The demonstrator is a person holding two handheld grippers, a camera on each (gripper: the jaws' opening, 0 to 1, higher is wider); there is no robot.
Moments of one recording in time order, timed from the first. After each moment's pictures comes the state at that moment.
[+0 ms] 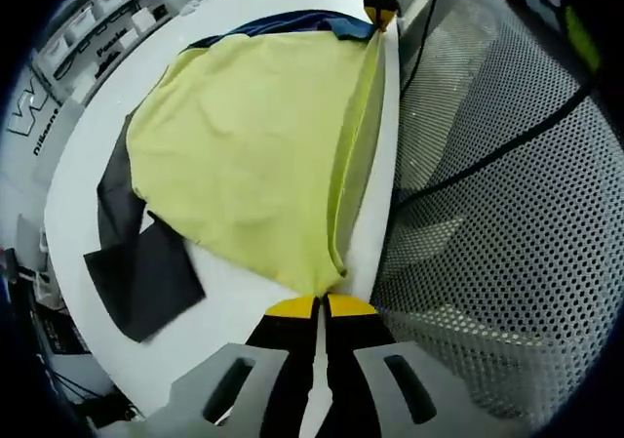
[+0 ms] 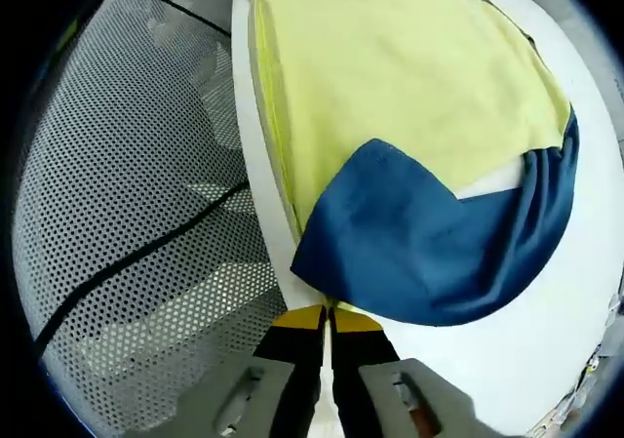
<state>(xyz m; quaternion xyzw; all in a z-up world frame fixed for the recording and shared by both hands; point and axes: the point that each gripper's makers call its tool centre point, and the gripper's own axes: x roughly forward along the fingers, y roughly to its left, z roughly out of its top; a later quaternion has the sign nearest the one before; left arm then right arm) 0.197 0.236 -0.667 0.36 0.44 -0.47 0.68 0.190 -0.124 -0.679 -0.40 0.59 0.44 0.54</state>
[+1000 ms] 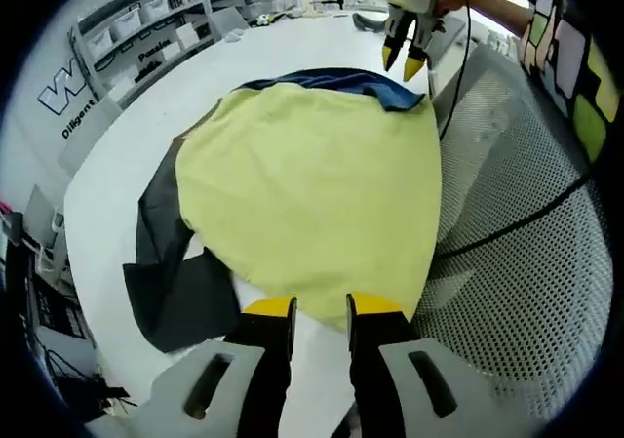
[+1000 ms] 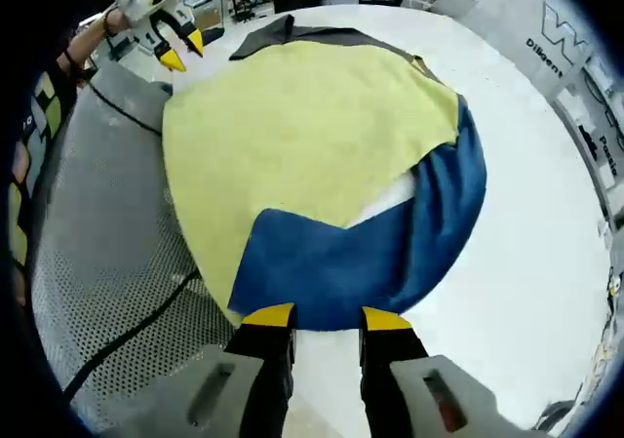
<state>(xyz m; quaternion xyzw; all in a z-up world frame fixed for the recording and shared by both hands) 0.231 0.216 -0.629 0.29 0.39 -0.44 0.75 0.251 -0.122 -0.647 -0.26 0.50 0.35 0.75</state>
